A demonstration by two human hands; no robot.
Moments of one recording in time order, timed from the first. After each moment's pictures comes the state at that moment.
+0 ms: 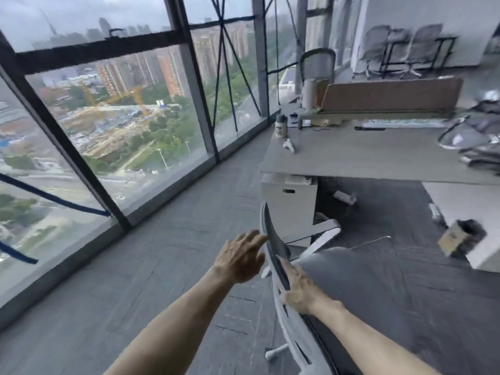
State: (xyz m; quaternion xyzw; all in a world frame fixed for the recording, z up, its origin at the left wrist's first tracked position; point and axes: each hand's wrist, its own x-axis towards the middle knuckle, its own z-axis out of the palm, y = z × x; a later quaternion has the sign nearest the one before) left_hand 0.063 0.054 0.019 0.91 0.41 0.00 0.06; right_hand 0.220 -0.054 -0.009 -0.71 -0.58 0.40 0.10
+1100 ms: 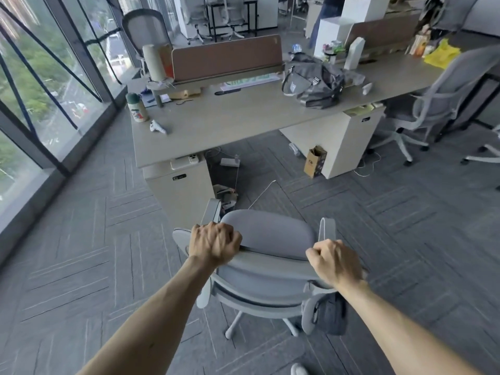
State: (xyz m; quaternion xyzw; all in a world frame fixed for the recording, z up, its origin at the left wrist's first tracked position) left_hand 0.168 0.087 -0.034 0.96 0.26 0.06 0.03; right_hand 0.295 -0.161 -0.035 -0.95 -0.28 0.07 0.15
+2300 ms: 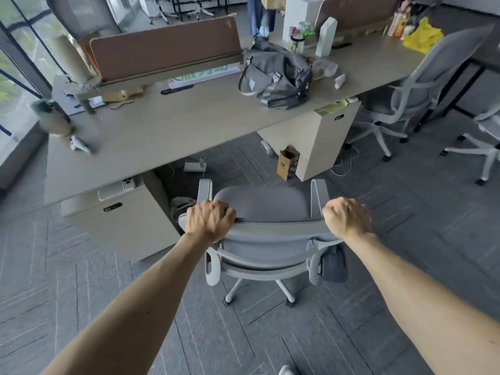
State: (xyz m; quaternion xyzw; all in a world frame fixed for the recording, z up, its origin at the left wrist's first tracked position) left_hand 0.512 0.096 -0.043 0.96 0.25 0.04 0.09; right_hand 0.685 -0.172 -0.059 -0.97 -0.23 -0.01 0.11
